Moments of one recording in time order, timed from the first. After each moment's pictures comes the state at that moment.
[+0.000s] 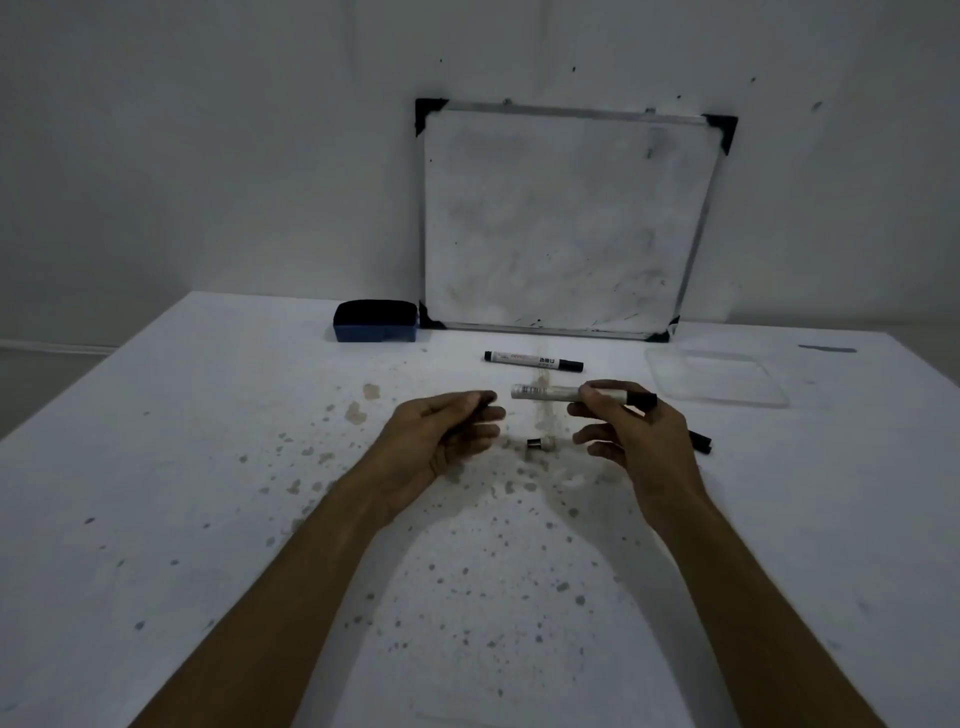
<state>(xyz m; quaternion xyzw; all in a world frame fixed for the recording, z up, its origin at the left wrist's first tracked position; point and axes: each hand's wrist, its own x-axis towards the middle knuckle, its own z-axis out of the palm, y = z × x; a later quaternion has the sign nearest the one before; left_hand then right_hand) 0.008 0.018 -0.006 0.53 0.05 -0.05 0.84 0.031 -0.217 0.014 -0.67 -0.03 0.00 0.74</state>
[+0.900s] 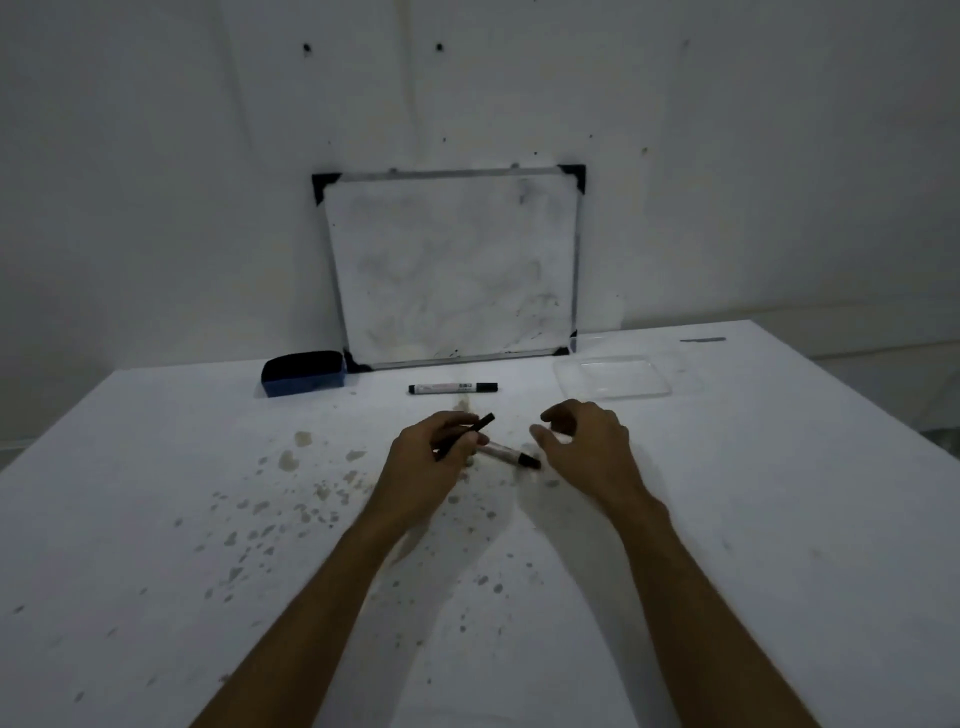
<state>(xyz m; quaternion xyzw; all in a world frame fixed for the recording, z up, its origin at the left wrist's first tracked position) 0.007 -0.058 0.001 0.82 -0.07 0.10 0.56 0.045 -0.277 -0.003 -0.92 -0.02 -0.13 0.37</state>
